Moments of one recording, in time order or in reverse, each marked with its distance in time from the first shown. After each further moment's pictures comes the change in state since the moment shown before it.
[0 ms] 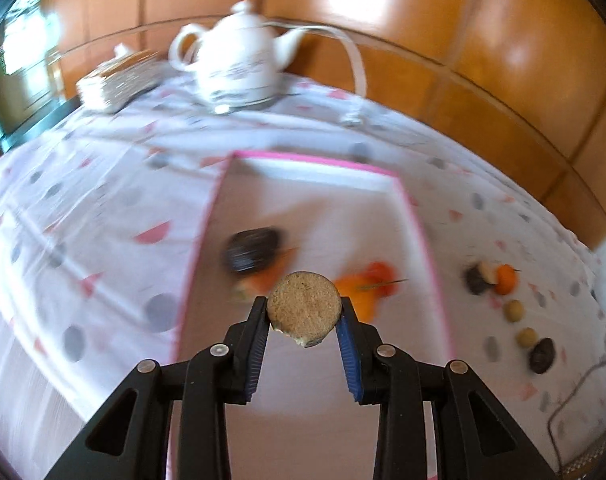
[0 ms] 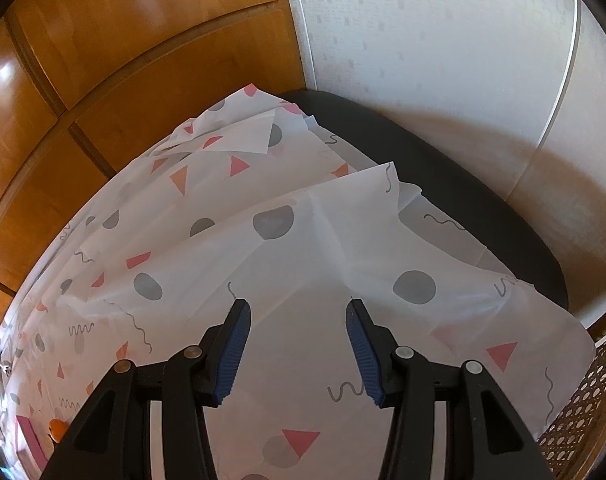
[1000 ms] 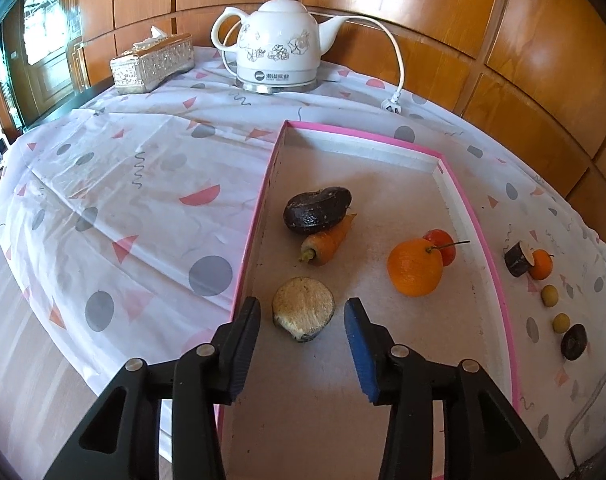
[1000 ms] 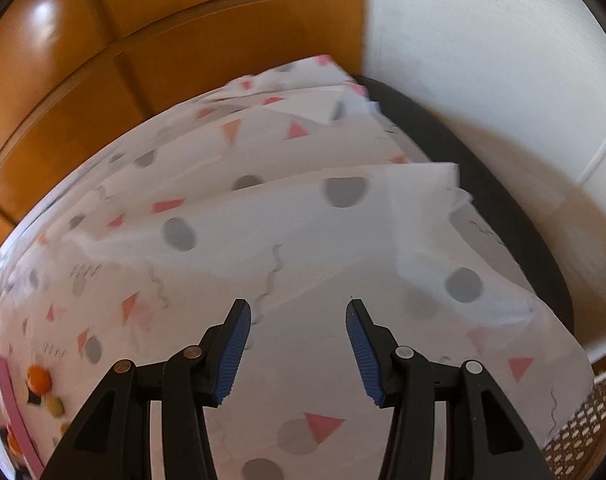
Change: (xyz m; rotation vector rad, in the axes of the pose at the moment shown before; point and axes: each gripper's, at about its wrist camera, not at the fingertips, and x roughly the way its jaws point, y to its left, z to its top) left arm 0.004 0.024 -0.026 -0.023 0.003 0.065; right arm 0.009 0.045 -0.018 -0.225 0.058 0.034
